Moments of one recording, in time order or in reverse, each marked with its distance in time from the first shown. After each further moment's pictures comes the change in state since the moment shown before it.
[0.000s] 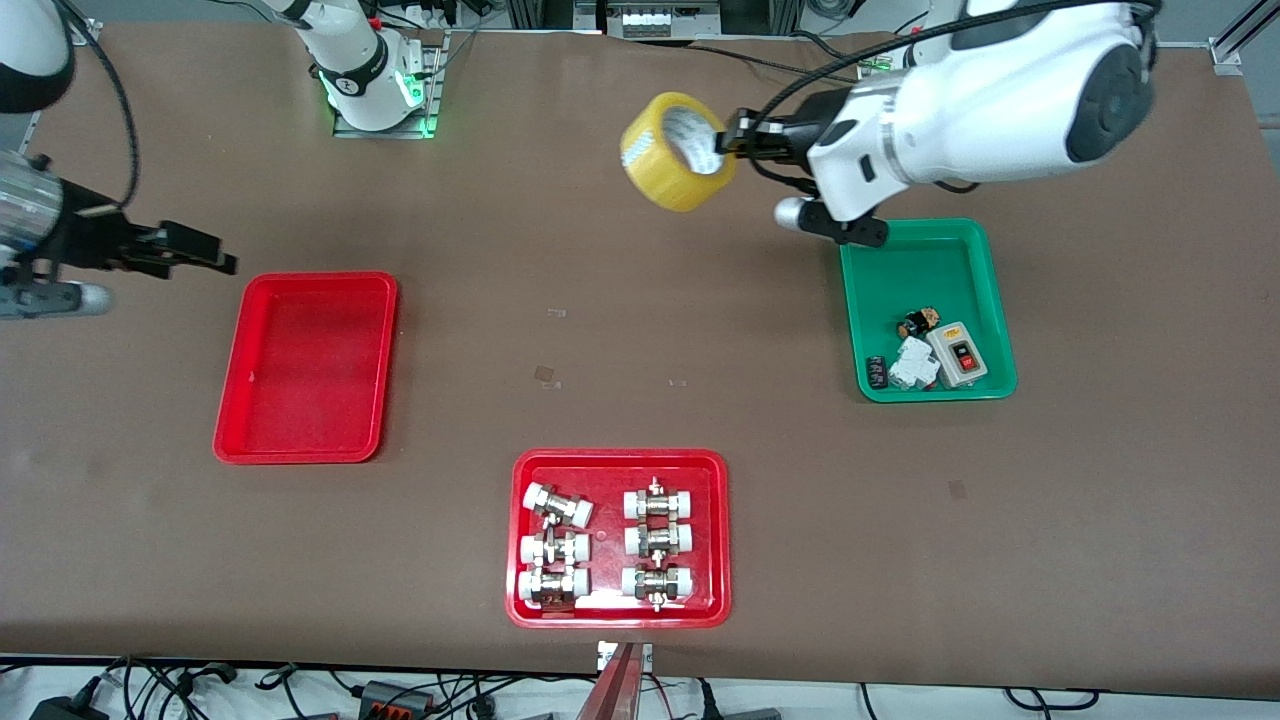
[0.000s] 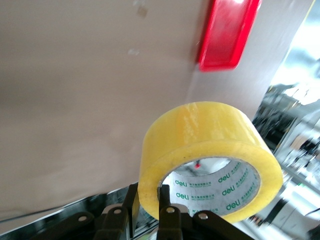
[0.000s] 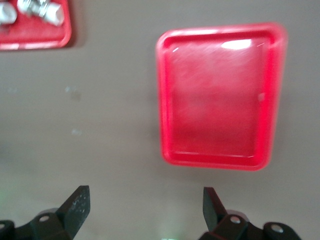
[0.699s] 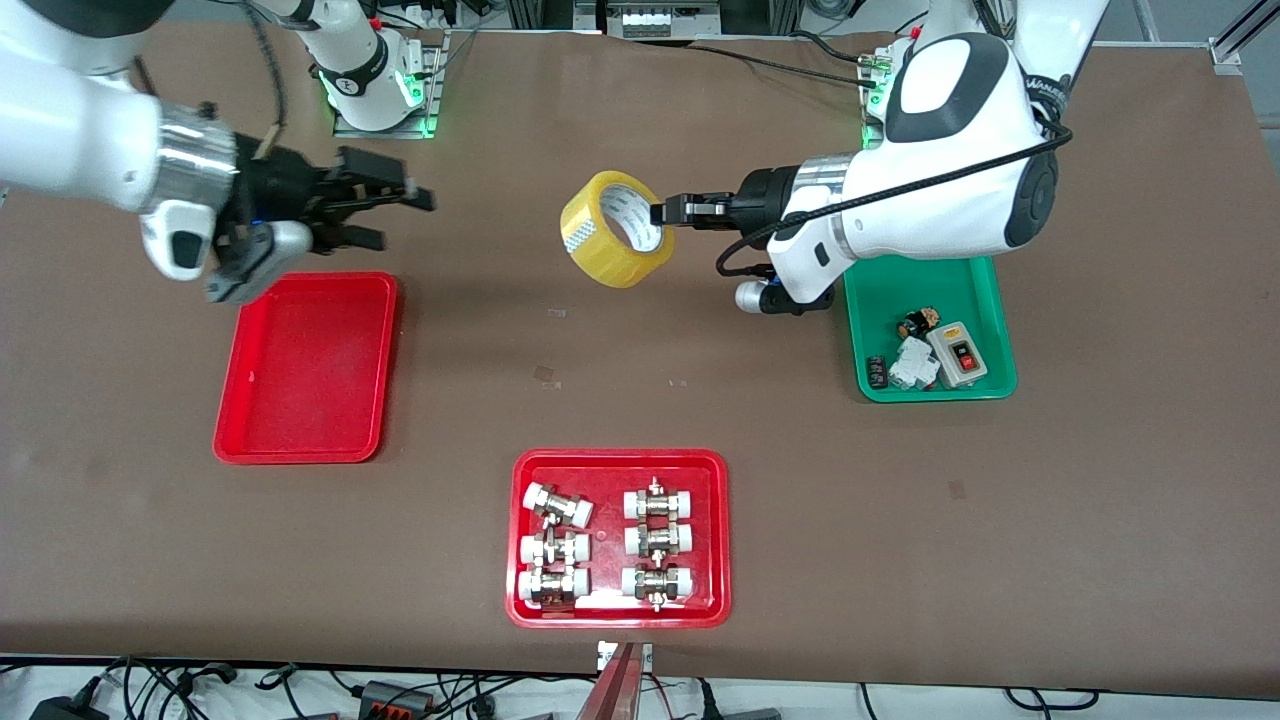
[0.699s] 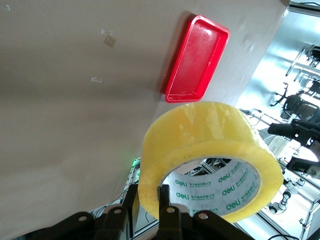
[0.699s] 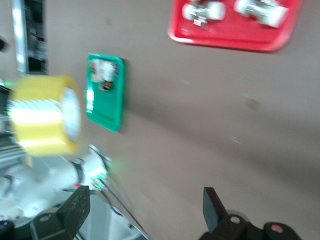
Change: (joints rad) left arm -0.039 0.127 0.001 0.033 -0.087 0.200 -0.014; right arm 0.262 0.040 0.027 0.120 0.503 0.087 0.035
